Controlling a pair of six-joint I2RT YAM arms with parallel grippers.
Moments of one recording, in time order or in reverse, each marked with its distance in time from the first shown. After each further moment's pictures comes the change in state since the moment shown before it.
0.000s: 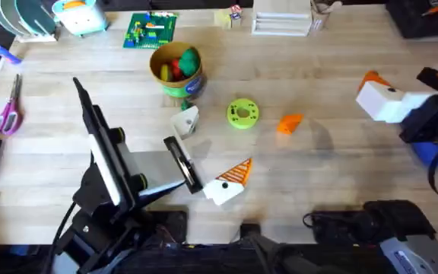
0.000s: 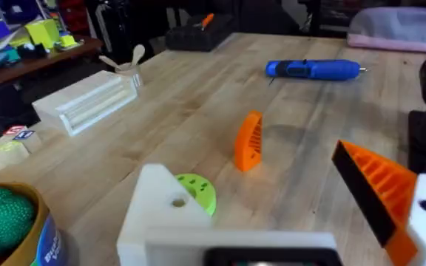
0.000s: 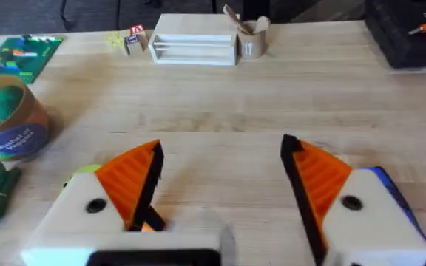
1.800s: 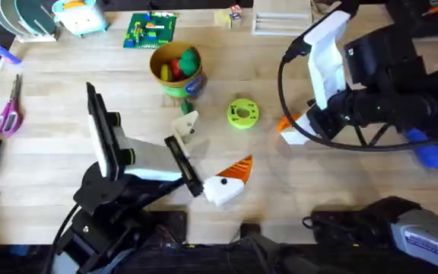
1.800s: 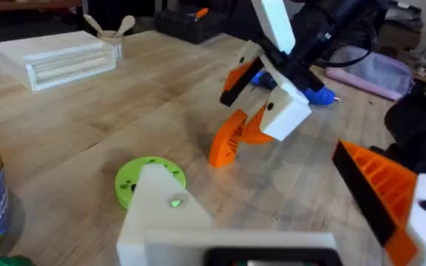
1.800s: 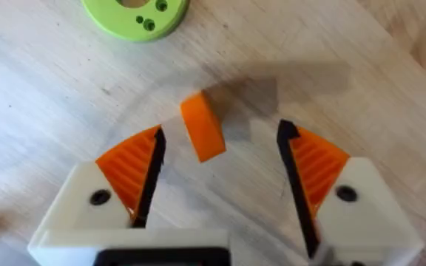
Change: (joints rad) left arm 0.000 0.001 0.000 -0.006 0.005 -0.279; right arm 0.345 0.780 0.103 -0.059 -0.056 -0.388
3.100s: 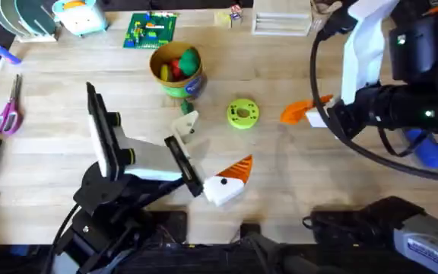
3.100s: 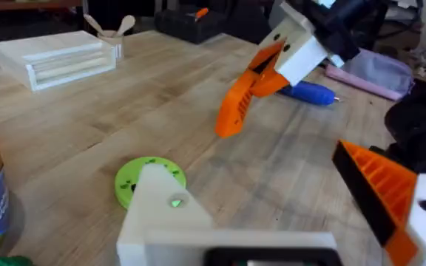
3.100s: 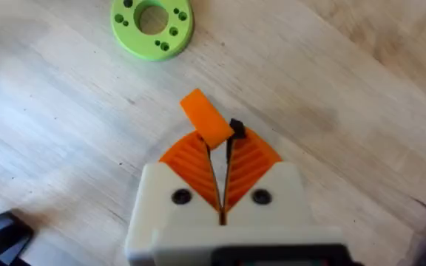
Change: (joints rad) left arm 0.000 0.000 0.000 0.000 0.000 0.000; right arm 0.000 -0.186 0.068 -0.119 -0.016 0.059
